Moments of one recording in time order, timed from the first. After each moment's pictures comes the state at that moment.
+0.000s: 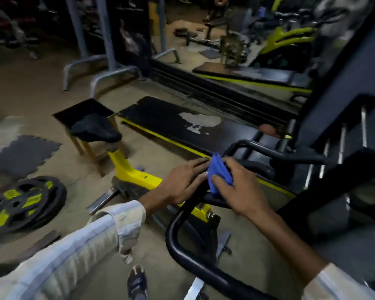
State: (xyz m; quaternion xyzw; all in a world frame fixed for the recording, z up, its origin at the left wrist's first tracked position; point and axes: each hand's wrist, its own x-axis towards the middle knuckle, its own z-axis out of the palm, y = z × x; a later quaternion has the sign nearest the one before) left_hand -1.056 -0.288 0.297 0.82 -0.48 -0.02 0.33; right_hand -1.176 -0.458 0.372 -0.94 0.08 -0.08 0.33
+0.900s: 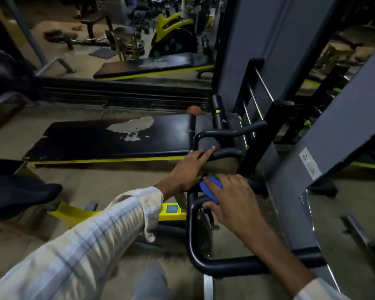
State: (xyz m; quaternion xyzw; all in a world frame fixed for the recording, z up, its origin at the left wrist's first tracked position) left_hand -0.987 -0.378 0.292 0.72 -0.66 -0.10 0.21; right_hand -1.199 -0.393 0.345 -0.97 0.25 -0.02 -0.07
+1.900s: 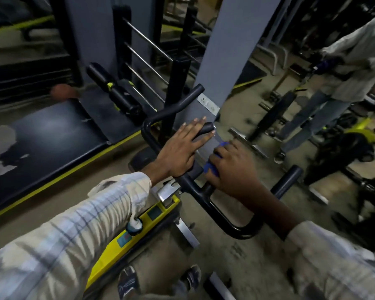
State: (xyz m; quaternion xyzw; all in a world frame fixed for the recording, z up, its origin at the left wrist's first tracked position) left_hand -0.946 -0.449 0.286 0.36 -0.91 -0.02 0.22; right_hand -1.138 -0.358 0.358 -0.83 0.52 0.00 -0.19
